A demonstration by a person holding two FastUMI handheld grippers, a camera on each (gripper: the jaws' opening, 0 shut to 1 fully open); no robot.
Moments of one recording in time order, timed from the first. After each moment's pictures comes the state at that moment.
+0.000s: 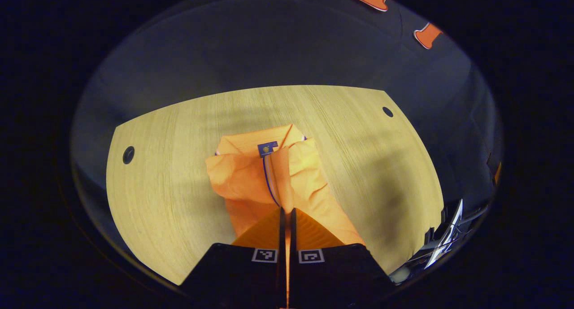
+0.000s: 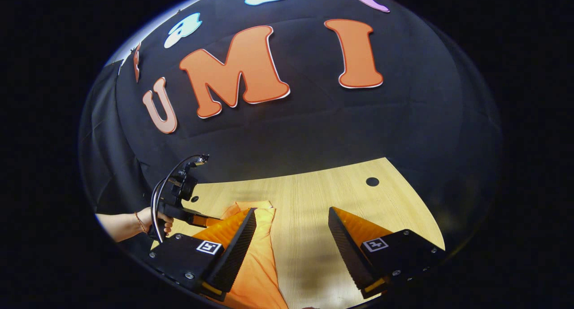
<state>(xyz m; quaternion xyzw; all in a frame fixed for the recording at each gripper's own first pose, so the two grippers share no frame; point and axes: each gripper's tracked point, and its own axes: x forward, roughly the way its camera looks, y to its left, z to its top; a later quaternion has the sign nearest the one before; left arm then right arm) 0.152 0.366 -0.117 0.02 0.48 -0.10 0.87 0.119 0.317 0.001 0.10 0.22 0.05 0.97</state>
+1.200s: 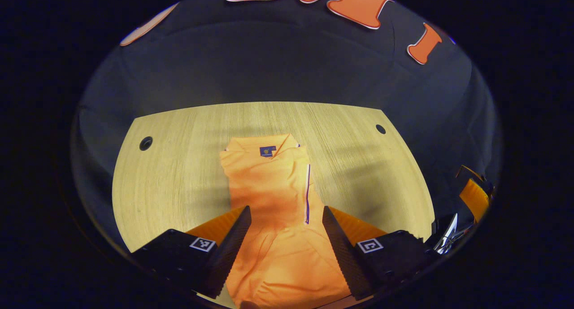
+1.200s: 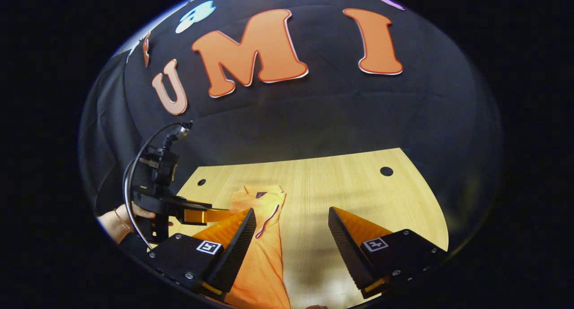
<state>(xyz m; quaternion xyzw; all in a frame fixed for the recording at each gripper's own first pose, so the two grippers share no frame) 0.085 0.380 -0.067 -0.02 0.41 -0.05 0.91 0.114 0.373 -0.031 0.06 0.27 0.11 0.96</state>
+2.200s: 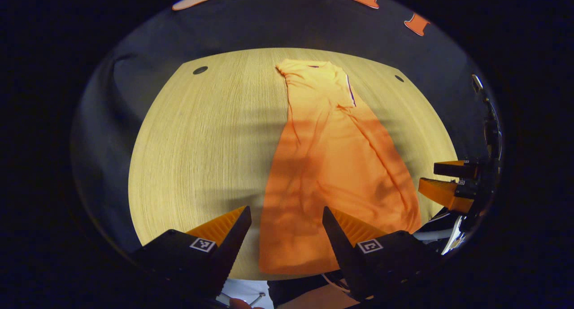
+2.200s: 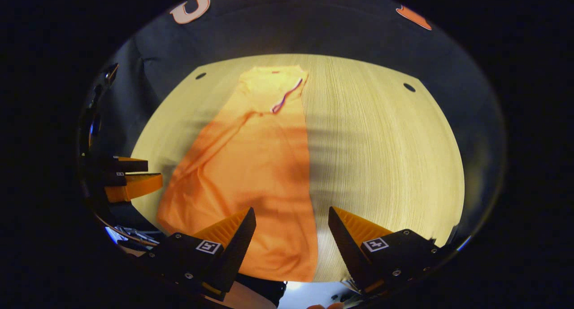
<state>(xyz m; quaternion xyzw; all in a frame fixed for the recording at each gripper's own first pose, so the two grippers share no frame) -0.152 0.459 -0.196 0.00 0.50 0.01 0.87 -0.059 0.429 -0.232 -0.04 0.54 0.10 0.83</state>
